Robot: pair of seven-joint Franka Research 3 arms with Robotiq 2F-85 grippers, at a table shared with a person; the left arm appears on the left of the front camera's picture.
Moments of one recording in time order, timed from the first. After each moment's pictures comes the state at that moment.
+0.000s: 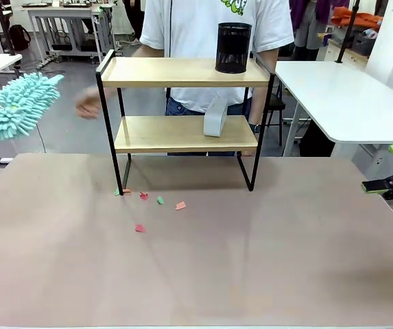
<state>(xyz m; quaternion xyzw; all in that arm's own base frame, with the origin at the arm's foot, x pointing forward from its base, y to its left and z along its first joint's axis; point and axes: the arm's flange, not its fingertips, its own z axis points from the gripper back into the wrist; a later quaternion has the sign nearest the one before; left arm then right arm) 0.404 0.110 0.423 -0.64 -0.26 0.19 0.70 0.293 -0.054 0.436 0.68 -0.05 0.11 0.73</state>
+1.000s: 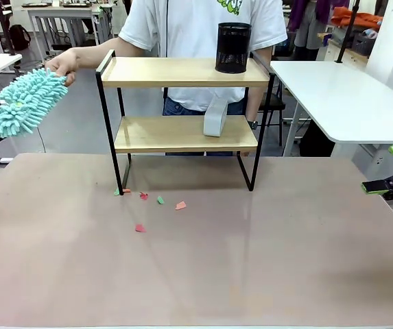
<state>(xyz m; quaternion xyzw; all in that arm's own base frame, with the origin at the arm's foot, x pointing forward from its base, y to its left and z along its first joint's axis) 0.409 0.102 0.431 -0.64 -0.25 0.18 0.70 0.293 -0.055 0.436 0.68 -0.05 0.11 0.73</state>
